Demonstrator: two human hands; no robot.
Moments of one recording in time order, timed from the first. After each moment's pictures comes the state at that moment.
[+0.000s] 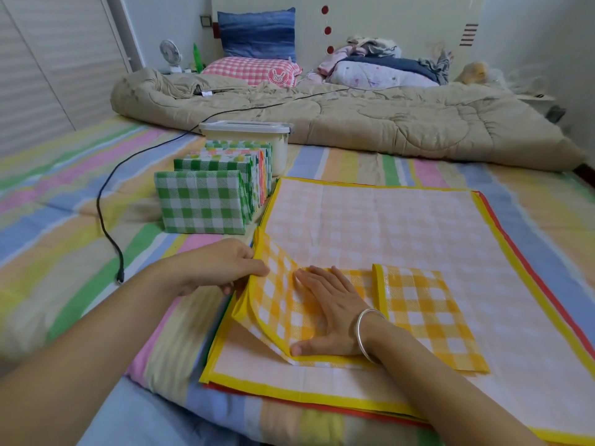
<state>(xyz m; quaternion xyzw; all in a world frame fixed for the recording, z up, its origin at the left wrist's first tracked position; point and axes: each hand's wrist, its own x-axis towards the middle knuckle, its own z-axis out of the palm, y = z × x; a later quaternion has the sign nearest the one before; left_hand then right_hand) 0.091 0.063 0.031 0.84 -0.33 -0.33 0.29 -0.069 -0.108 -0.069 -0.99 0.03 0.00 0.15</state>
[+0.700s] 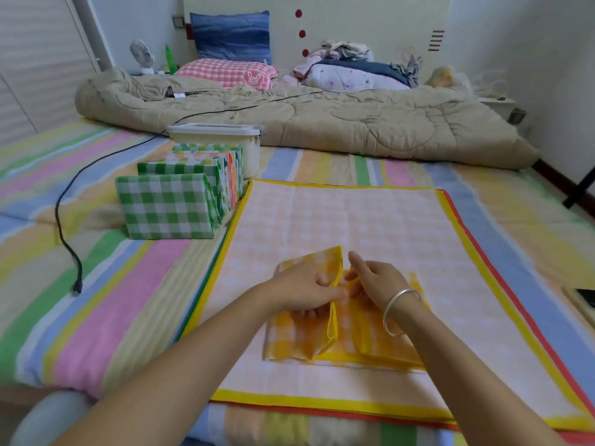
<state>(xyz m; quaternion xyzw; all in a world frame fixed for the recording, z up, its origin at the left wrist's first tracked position) -0.003 -0.047 -0.007 0.80 -0.43 -0.33 0.24 -0.114 -0.175 -0.030 -0.82 0.41 -0.08 0.39</state>
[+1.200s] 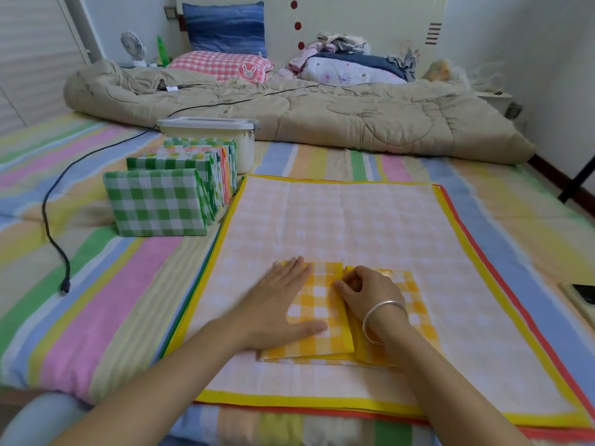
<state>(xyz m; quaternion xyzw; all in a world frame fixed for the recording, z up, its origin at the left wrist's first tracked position) 0.019 -0.008 -0.061 0.78 -0.60 -0.13 0.10 -0.115 -0.164 -0.055 -0.86 0.43 -0.10 0.25</state>
